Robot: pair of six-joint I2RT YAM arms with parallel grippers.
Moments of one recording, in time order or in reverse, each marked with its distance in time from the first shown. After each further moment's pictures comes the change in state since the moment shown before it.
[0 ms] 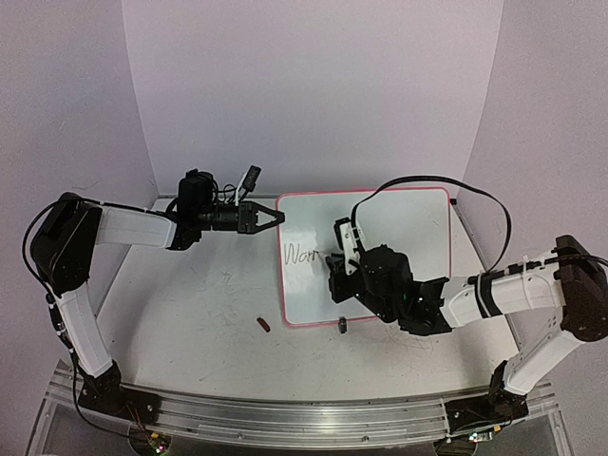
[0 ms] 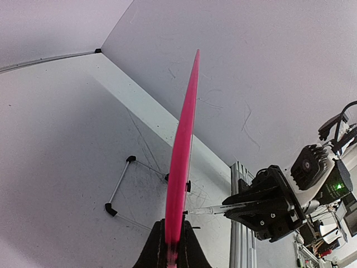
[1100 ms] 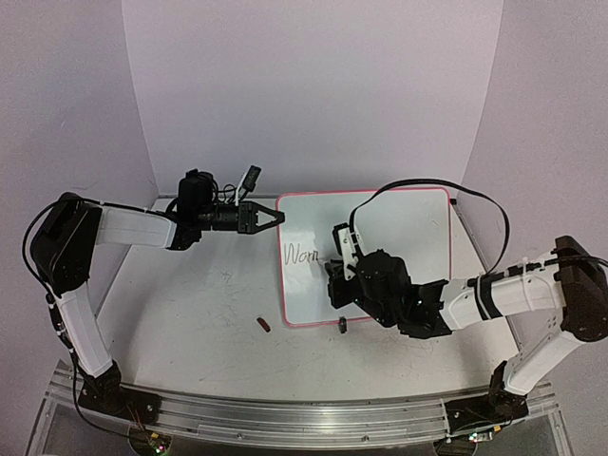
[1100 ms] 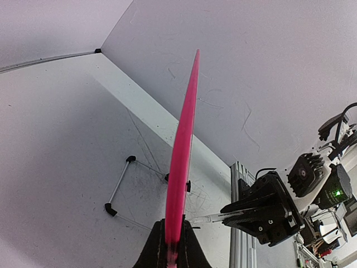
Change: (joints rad) left arm 0.000 0.000 0.000 0.000 0.000 0.000; right arm 0.021 0.000 -0.003 -0.040 0.009 0.034
